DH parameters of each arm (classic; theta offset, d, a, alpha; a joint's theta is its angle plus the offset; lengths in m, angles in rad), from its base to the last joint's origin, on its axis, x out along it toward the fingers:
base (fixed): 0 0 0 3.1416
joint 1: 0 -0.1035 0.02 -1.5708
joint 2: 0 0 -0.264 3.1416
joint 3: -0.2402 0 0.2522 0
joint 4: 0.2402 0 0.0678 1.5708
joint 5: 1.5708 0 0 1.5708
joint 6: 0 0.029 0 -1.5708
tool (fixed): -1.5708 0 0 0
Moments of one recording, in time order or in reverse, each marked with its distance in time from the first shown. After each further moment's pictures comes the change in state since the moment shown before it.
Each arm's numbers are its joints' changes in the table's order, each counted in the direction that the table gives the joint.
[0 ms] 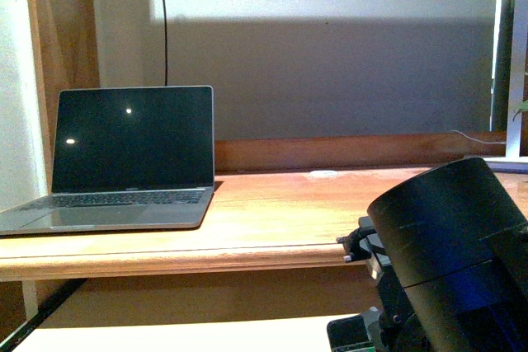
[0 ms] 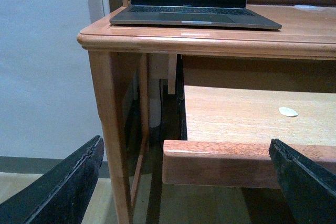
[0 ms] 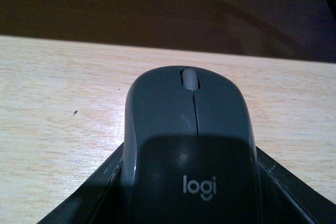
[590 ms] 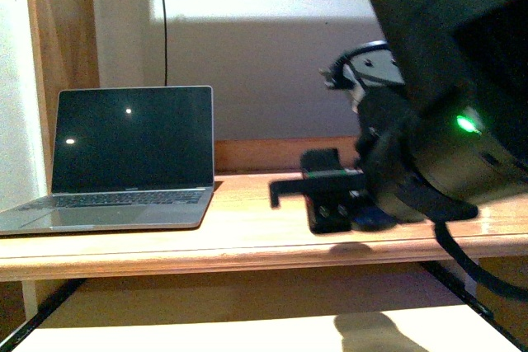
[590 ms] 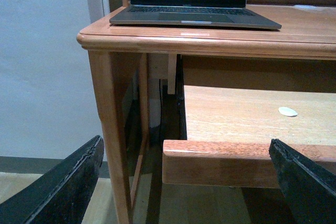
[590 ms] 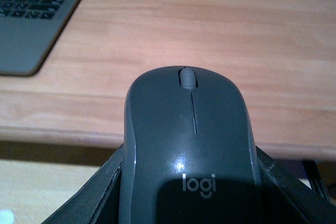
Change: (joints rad) left arm 0.000 0.000 0.000 0.000 0.000 0.000; right arm -0.041 0.098 -0.315 0.211 0.002 -0.011
